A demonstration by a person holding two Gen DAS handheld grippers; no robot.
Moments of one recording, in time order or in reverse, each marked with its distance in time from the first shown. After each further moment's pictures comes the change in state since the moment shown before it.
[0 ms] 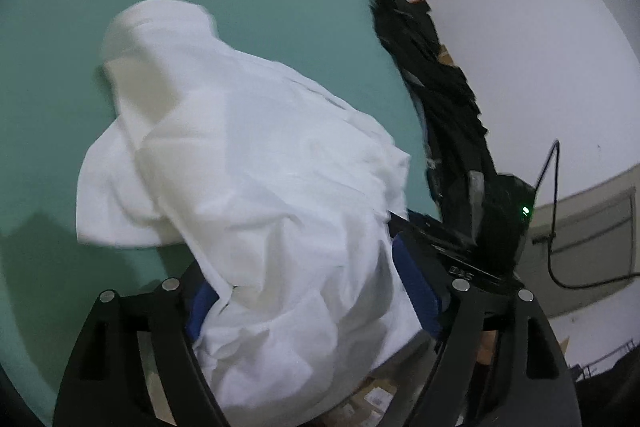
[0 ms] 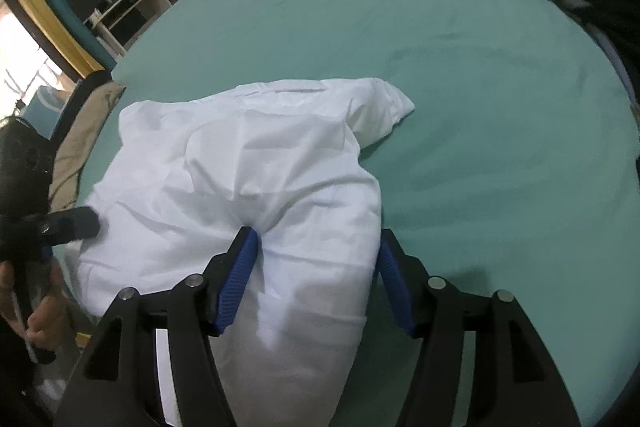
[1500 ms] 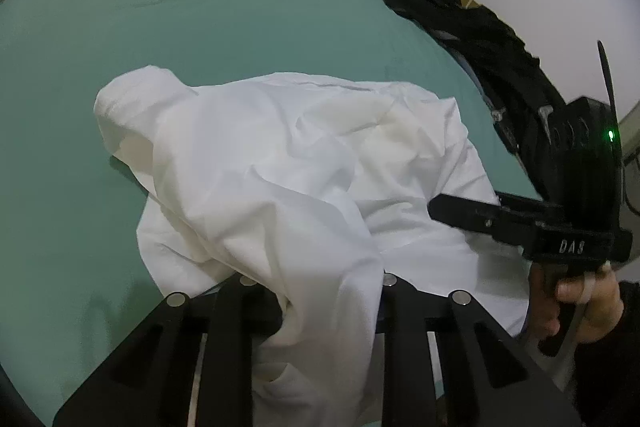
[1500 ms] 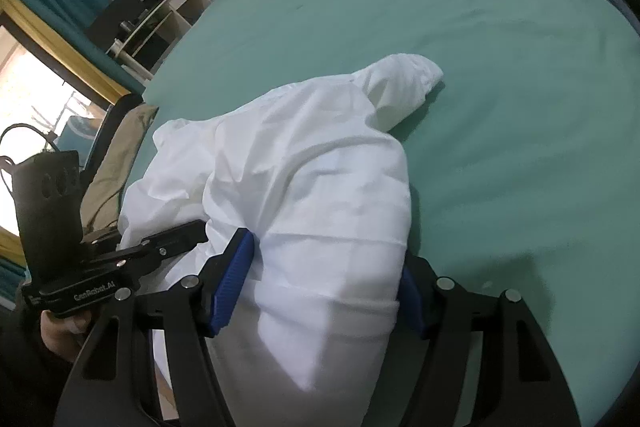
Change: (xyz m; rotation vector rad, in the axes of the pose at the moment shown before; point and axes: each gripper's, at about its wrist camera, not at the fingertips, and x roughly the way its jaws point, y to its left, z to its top) left arm 0.027 -0.036 -0.006 0.329 -0.022 0.367; right arm -0.001 0.000 -0.012 0.128 -0.018 0.186
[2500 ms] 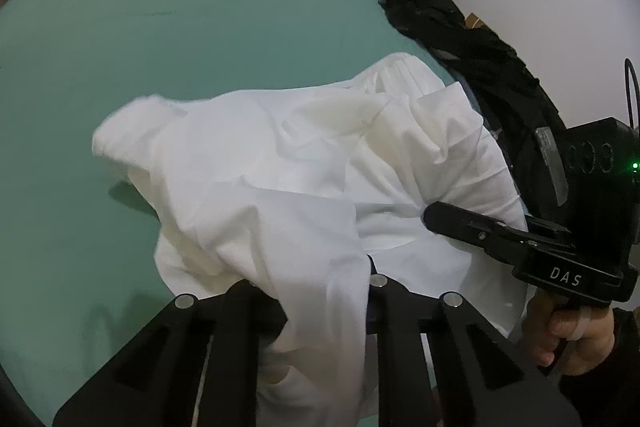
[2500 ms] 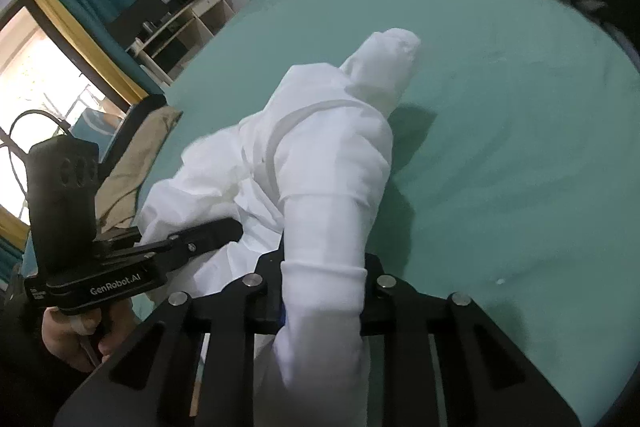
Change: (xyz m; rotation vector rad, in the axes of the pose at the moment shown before) left arm -0.021 -0.009 -0.003 -0.063 -0.070 0.006; right arm -0.024 0.031 -0.003 -0.100 -0.088 0.013
